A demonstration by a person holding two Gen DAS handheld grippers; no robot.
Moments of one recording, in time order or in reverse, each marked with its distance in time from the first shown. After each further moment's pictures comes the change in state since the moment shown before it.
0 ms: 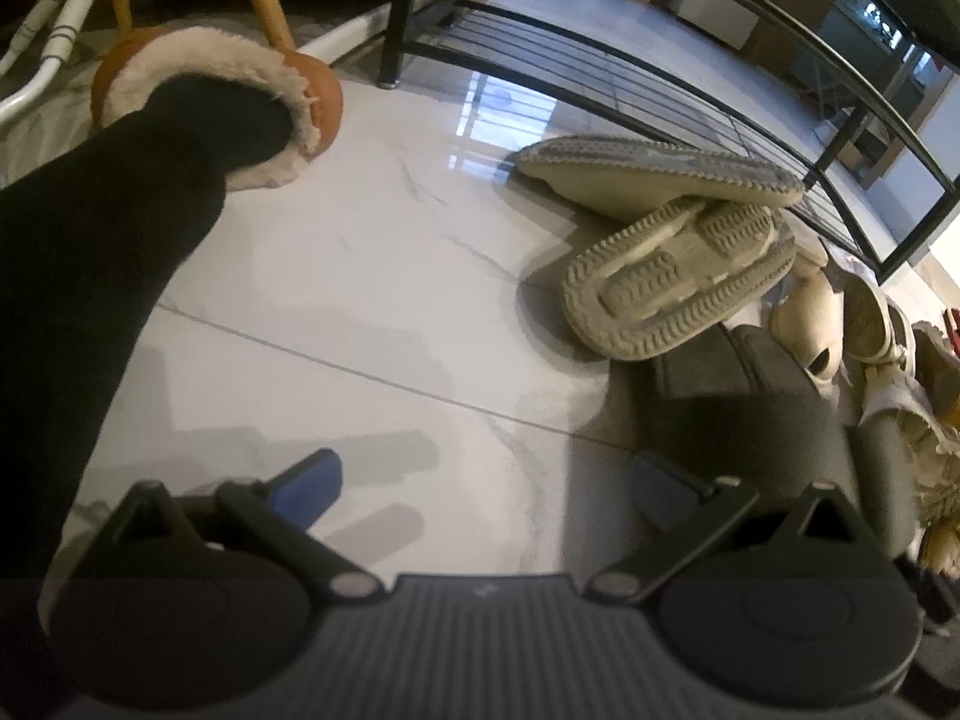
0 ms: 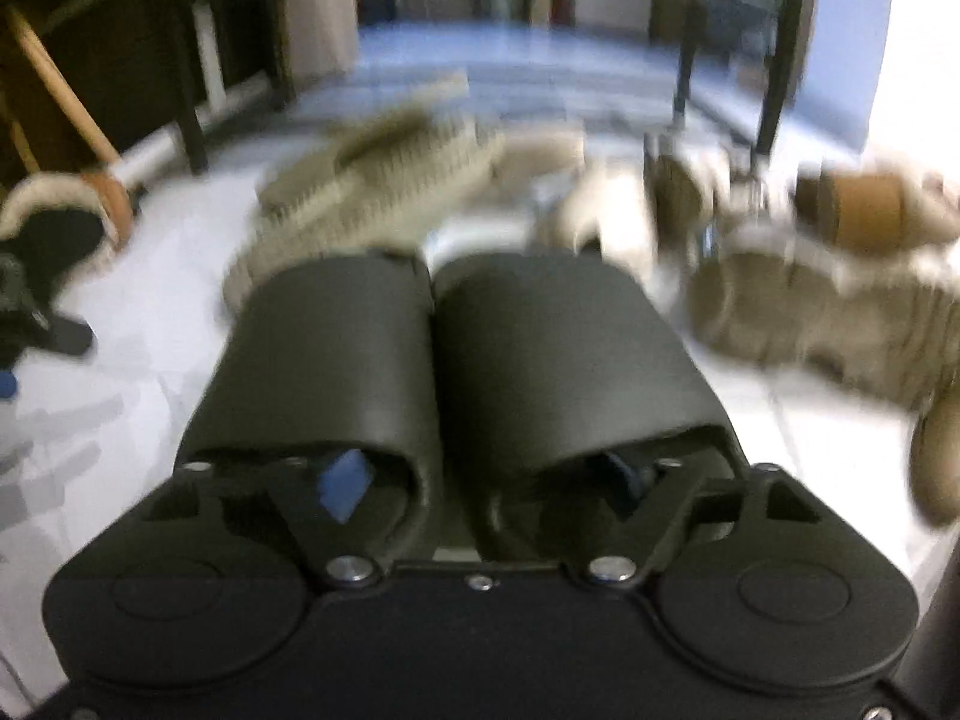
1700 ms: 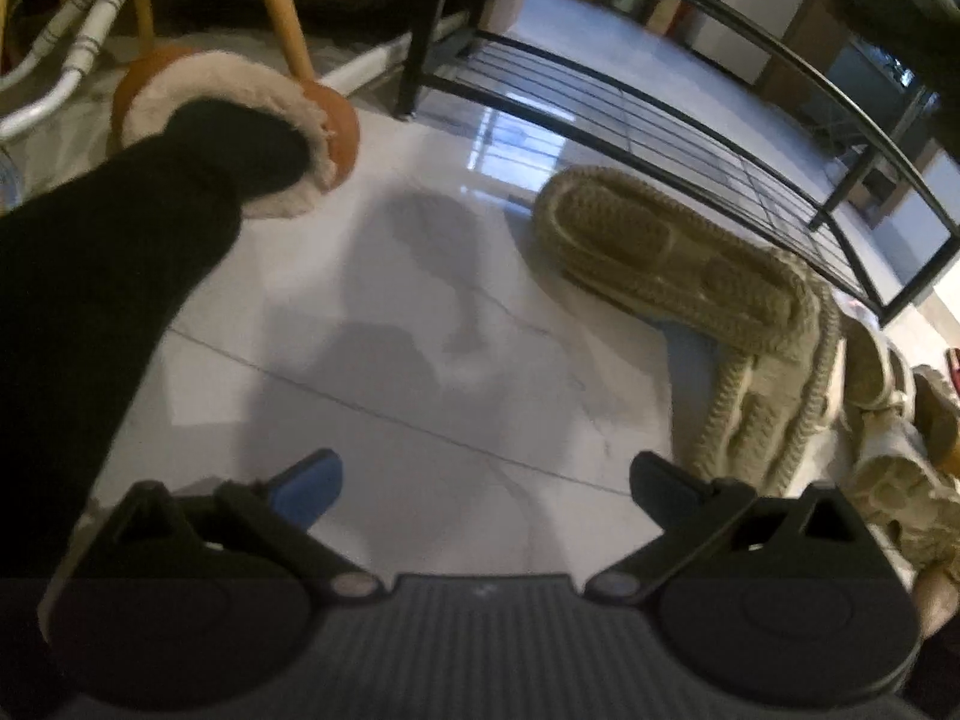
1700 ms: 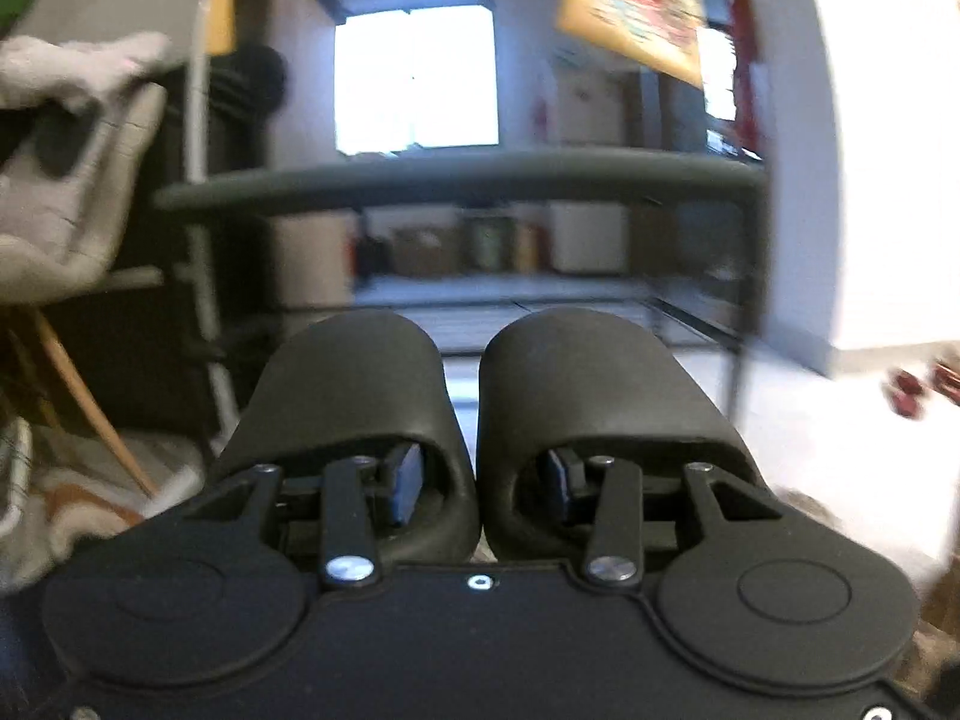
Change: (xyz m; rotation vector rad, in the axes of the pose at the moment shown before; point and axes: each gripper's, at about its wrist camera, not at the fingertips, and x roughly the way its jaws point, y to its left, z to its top) left arm -0.008 0.001 0.013 -0.027 -0.077 0.032; right arm -0.076 -0.025 0.186 0.064 -0.464 0.024
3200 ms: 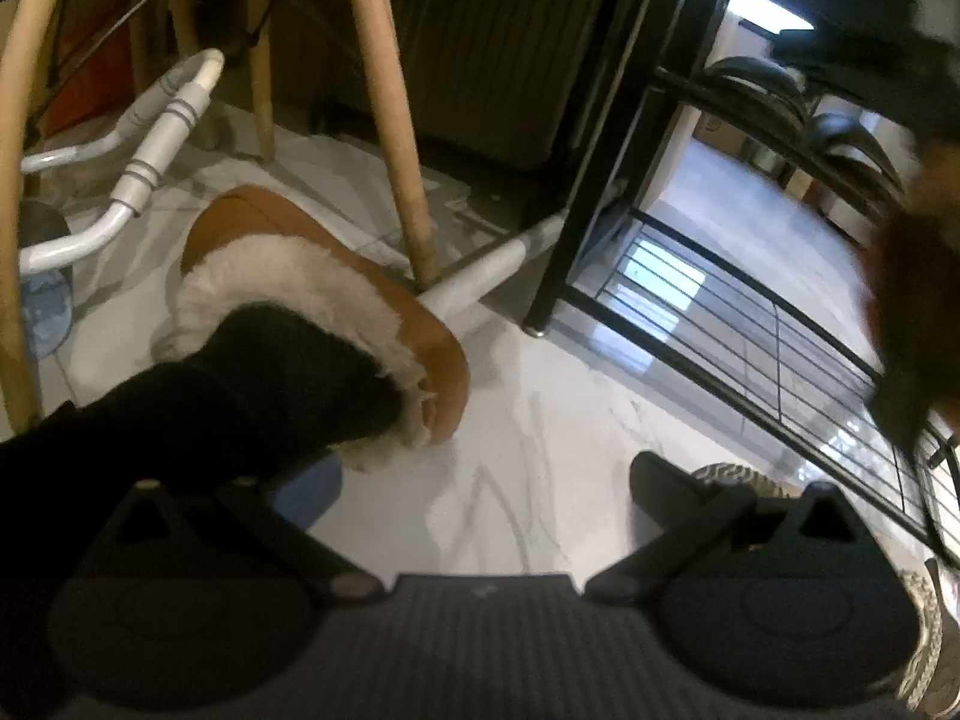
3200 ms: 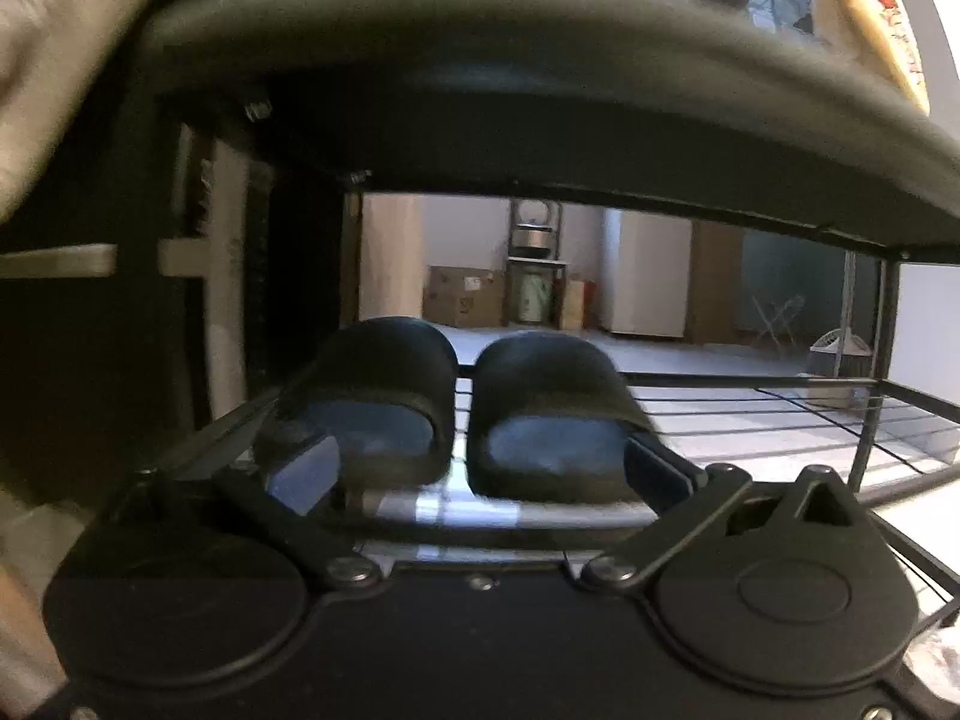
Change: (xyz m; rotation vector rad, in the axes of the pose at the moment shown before) left arm 0.059 0.030 0.128 -0.229 -0.258 0.199; right arm 0.302 0.212 -0.003 -0.115 -0.069 -0.033
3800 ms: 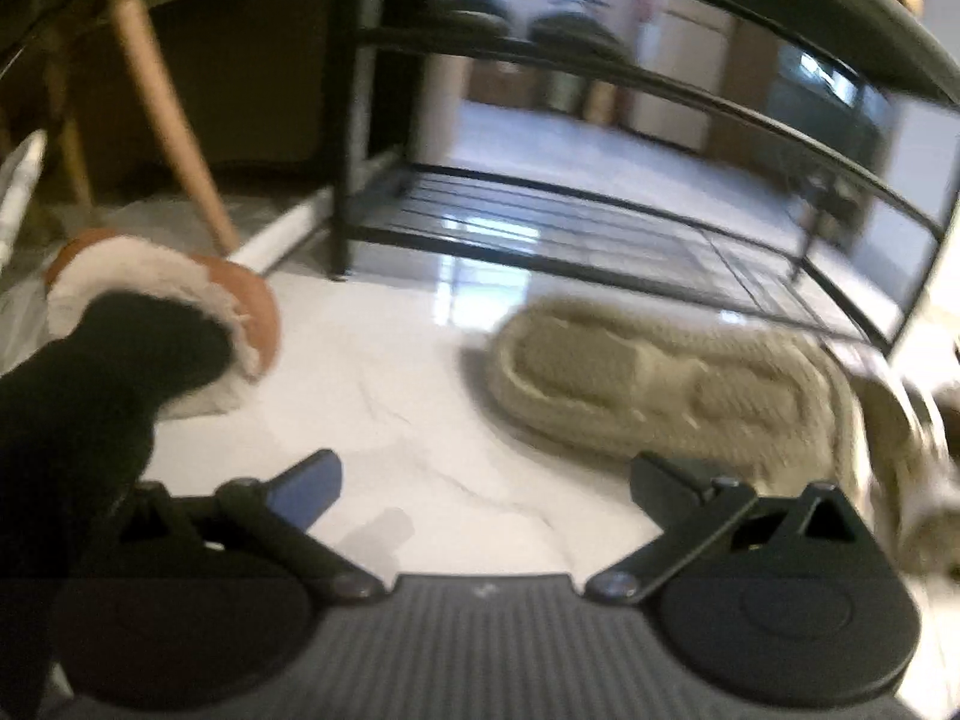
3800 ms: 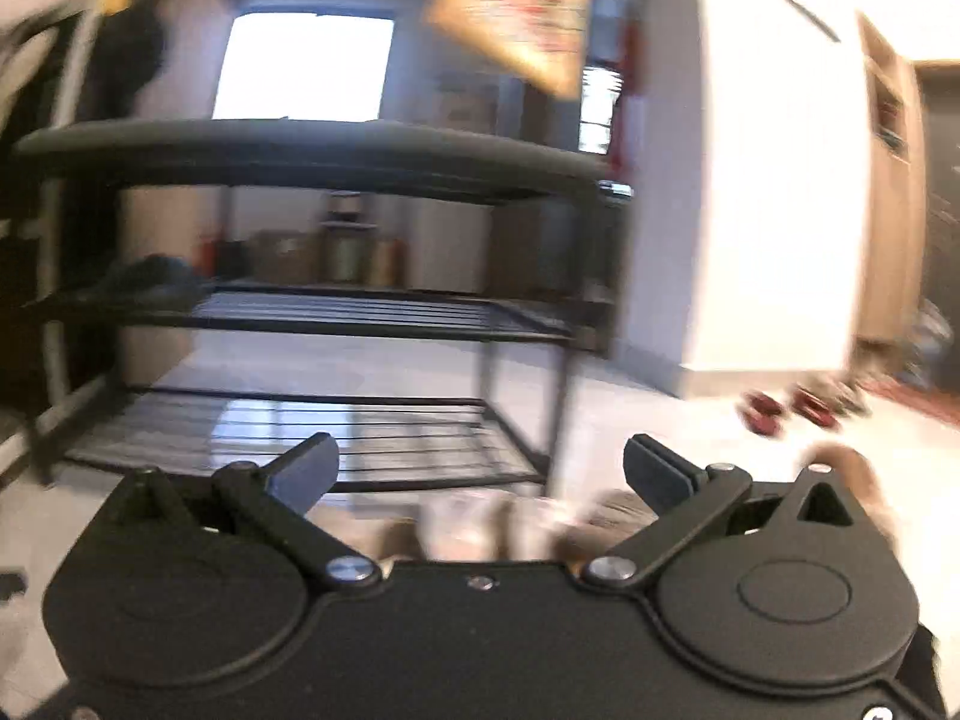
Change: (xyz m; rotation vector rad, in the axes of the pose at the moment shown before) left arm -0.060 -0.043 -0.104 0.408 -0.028 -0.290; right arm -0.344 -0.301 -0.078 0.068 0.036 -0.425
